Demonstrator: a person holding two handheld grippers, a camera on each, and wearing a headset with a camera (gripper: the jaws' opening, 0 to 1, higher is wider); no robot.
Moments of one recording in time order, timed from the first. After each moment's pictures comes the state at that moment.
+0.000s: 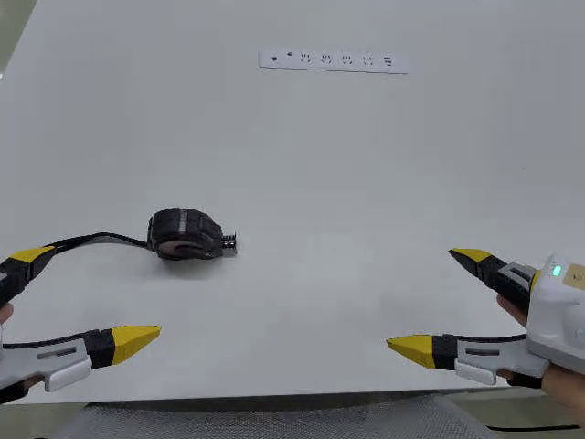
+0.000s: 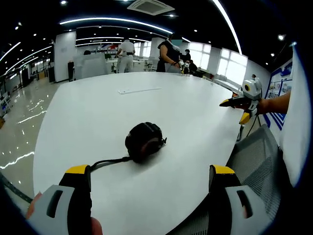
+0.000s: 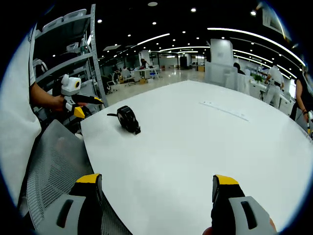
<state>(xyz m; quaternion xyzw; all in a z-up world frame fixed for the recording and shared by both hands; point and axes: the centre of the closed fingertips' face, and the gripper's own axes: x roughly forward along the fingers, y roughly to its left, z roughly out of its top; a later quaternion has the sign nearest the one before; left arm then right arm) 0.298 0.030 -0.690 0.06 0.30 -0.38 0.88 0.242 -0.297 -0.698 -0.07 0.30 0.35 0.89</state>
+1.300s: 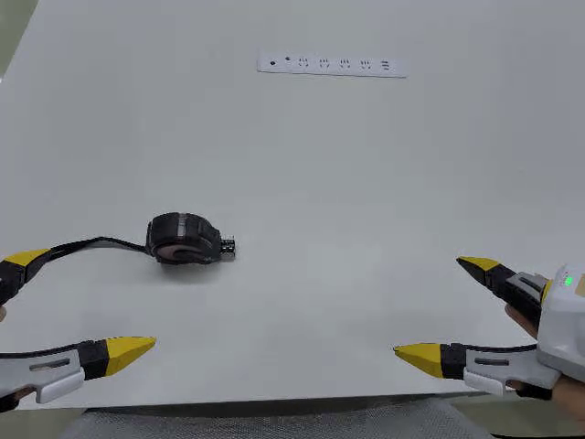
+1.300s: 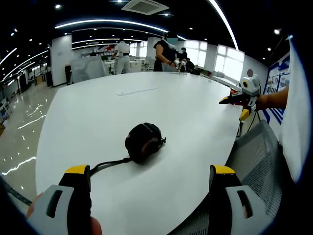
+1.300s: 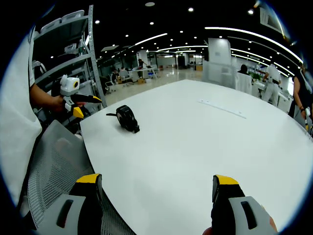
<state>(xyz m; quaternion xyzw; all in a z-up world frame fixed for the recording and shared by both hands) 0.298 0.030 -0.688 0.08 0.29 -0.38 0.87 0.238 -0.300 -0.699 -0.06 0.31 0.34 0.89</state>
